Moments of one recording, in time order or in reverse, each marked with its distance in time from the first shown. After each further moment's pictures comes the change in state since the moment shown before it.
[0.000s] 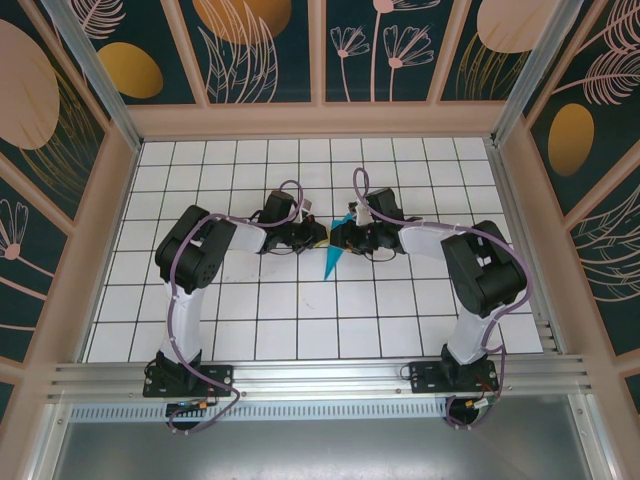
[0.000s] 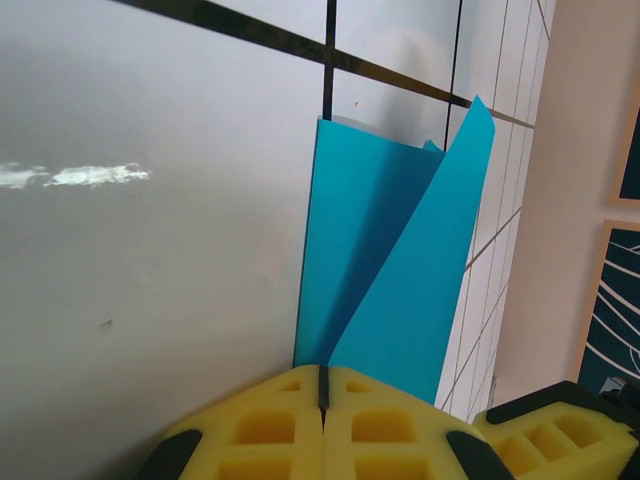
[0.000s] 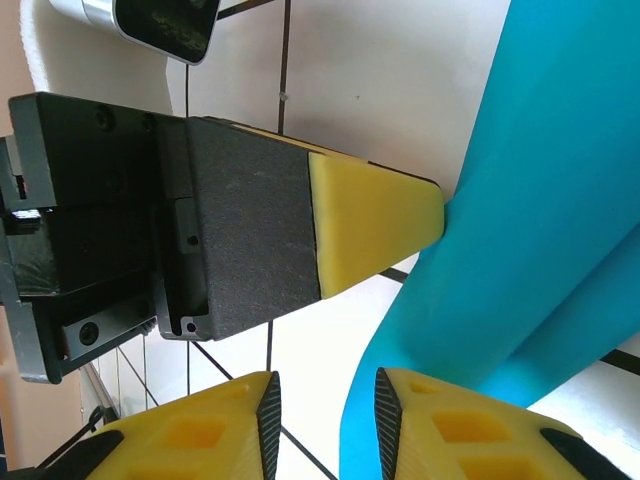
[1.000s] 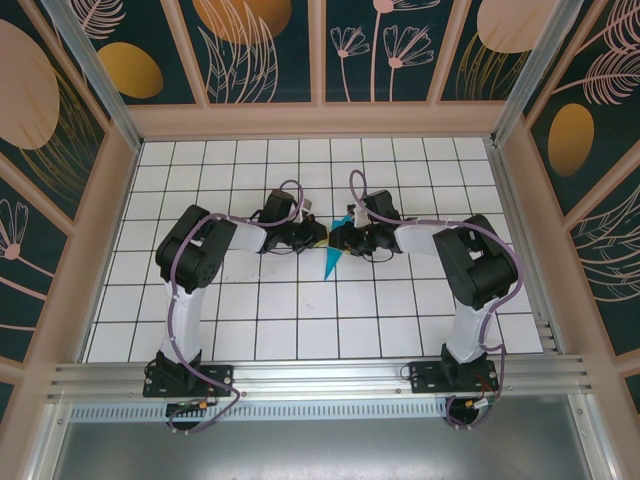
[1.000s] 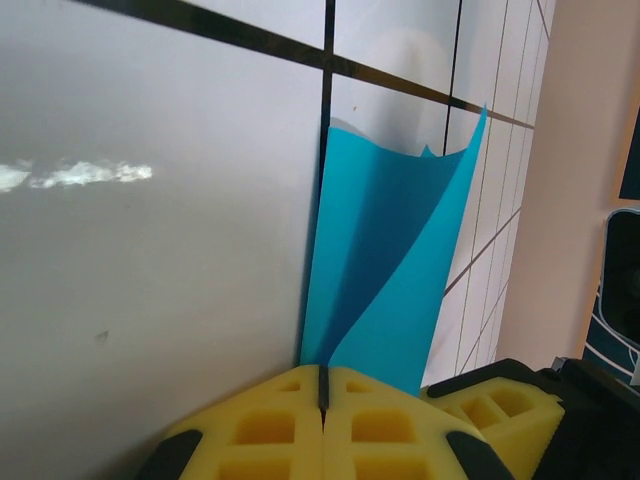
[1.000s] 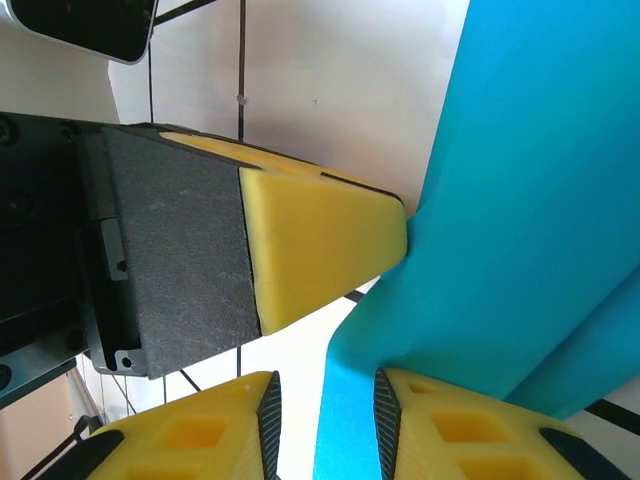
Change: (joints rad) left arm 0.001 0.008 0.014 -0.006 0.004 0.000; right arm 0.000 0.066 0.013 0.030 0.005 0.000
